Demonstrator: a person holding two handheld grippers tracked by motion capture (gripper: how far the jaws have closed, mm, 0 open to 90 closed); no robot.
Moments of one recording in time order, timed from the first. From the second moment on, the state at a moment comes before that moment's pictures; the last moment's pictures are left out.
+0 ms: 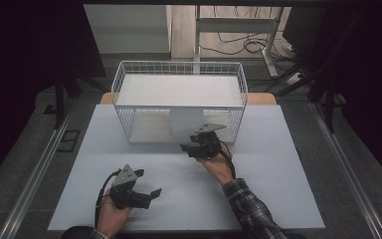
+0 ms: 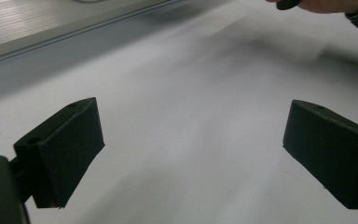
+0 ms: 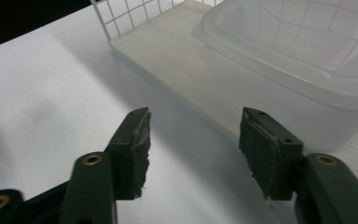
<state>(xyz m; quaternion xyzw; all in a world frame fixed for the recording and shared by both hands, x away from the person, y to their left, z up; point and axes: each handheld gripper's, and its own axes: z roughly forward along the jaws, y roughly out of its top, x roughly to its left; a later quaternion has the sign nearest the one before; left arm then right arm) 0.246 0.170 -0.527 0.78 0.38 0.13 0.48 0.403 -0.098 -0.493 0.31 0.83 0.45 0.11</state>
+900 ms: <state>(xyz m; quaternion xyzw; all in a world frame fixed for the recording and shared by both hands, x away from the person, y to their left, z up) 0.247 0.177 -0.525 0.78 0.38 0.12 0.48 0.363 -0.118 -0.487 0.28 0.85 0.43 0.13</state>
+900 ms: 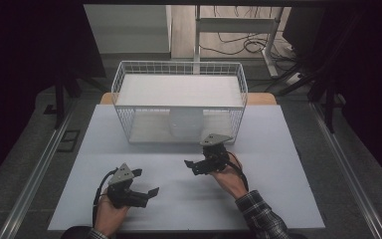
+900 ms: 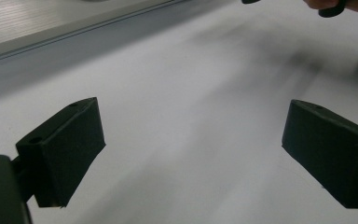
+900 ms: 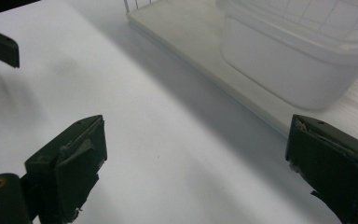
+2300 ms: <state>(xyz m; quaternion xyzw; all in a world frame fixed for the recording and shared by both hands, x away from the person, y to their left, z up) 0.234 0.229 -0.520 0.77 0.41 0.18 0.46 0.284 -0.220 -0.481 0.33 0.83 0.41 0.19</state>
